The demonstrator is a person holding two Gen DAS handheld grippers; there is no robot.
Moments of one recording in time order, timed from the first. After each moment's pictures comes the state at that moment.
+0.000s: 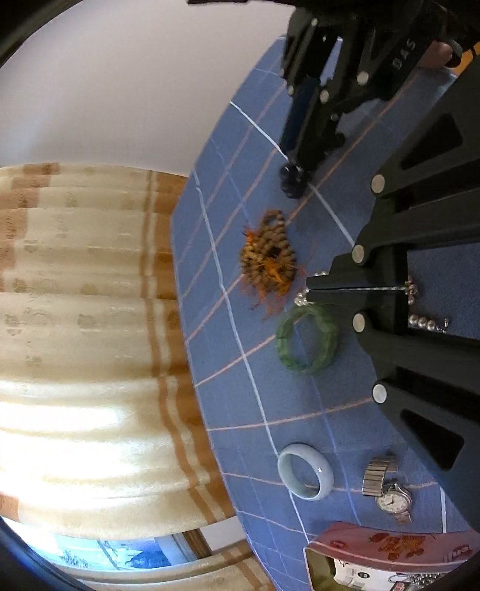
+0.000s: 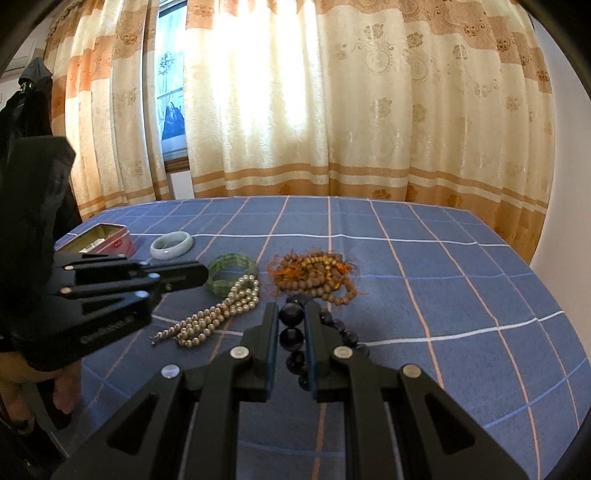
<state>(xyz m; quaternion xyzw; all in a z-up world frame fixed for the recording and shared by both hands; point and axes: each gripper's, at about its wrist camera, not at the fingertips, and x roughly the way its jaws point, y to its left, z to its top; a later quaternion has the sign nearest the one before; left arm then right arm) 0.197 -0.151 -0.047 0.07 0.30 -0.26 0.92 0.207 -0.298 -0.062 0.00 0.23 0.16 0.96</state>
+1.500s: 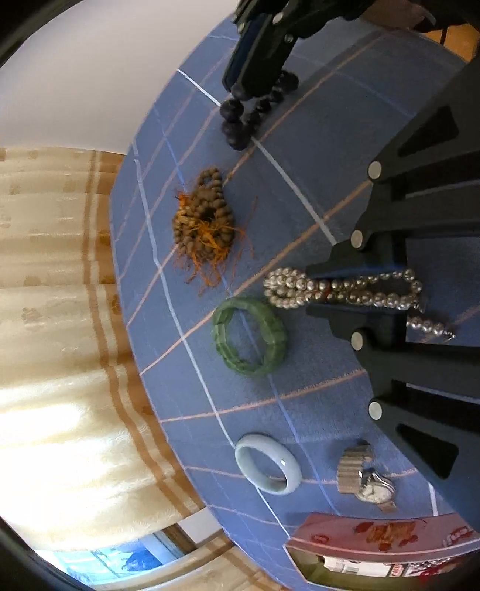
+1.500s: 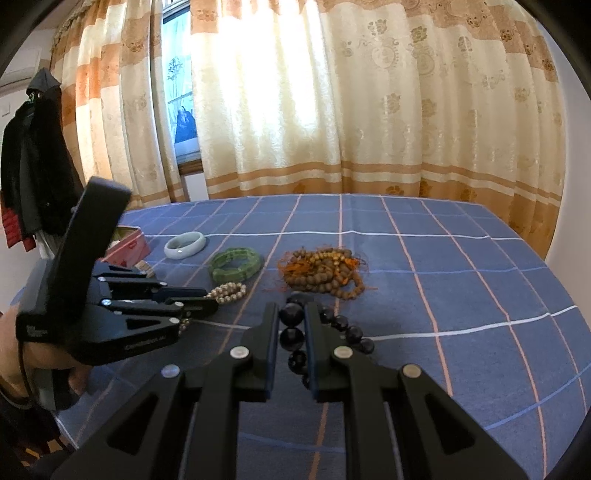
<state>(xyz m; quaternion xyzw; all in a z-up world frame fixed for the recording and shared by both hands) 0.212 -0.149 -0.069 0.13 0.38 -0.21 0.89 0.204 -0.308 -0.062 0.01 0.23 0.19 0.95</state>
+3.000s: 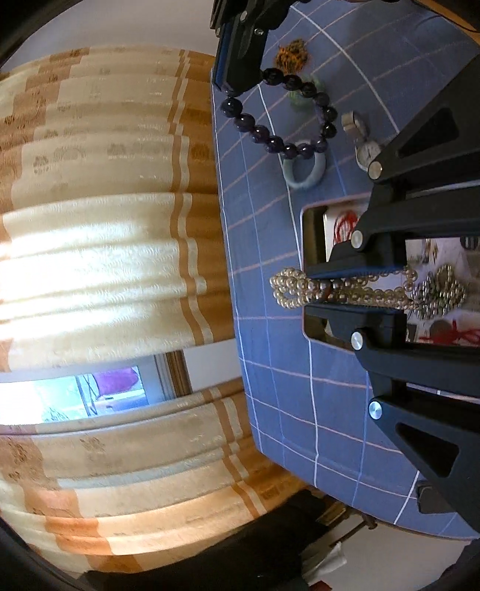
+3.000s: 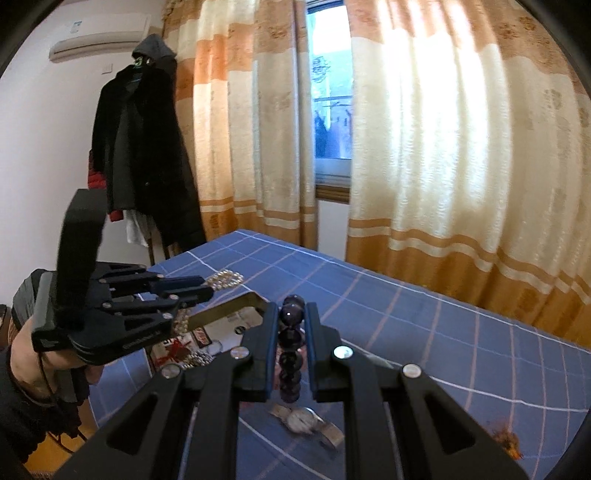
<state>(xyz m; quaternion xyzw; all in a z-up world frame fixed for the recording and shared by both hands) 0.217 0.116 0.018 0.06 0.28 -0.02 0.96 0.252 -0.080 0.045 -0.08 0.18 0.40 0.90</state>
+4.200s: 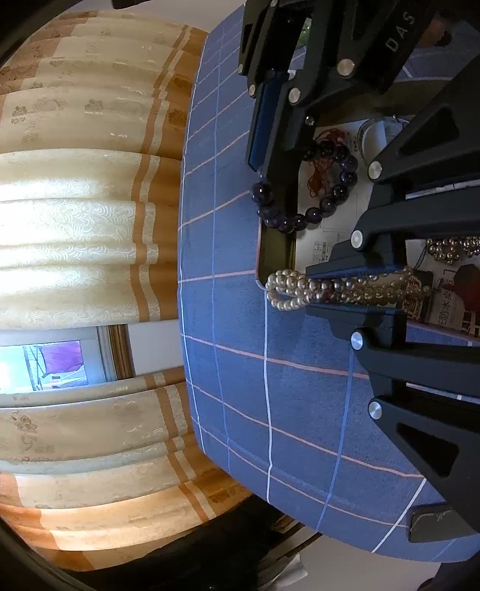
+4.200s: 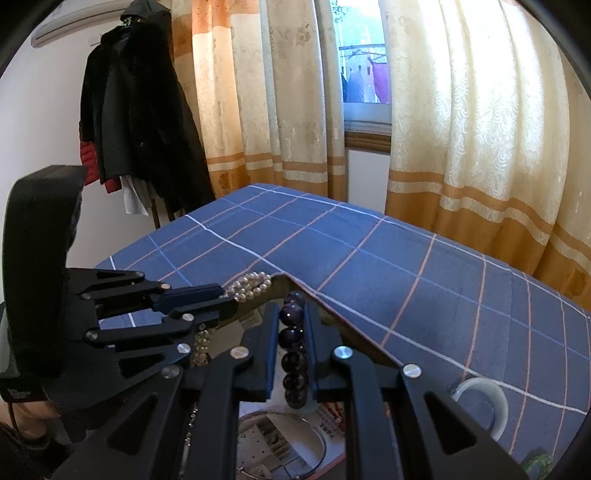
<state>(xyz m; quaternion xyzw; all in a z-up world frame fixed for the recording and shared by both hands) 0.271 0.165 -0.039 0.02 0.35 0.01 0.94 0.310 0.036 -0.017 -0.09 0.25 0.42 0.87</state>
